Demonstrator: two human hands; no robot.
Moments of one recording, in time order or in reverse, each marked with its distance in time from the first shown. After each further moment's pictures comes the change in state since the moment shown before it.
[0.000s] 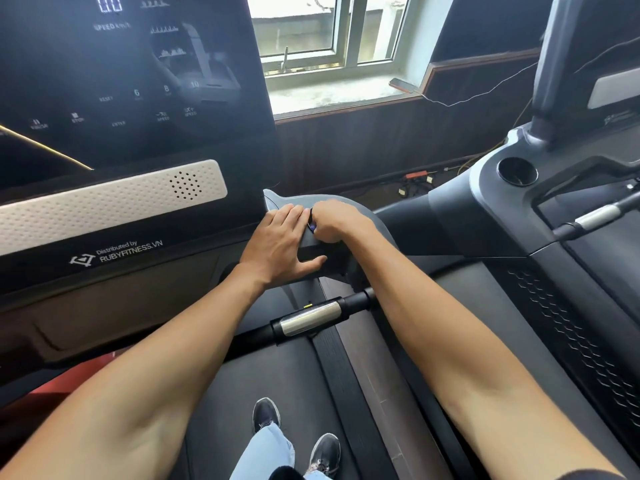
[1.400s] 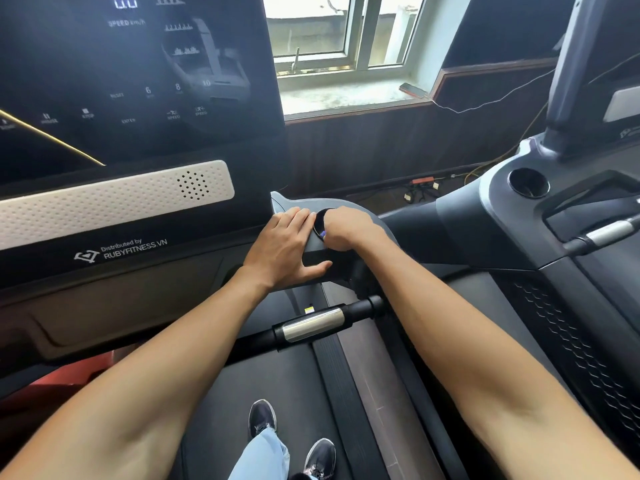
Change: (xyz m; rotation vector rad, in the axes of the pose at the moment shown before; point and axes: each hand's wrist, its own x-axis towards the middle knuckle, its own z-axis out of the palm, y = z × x) left_hand -0.001 -0.003 -0.001 -0.004 0.019 0.008; right_hand -0.004 0.004 0.000 -0.028 -0.006 0.015
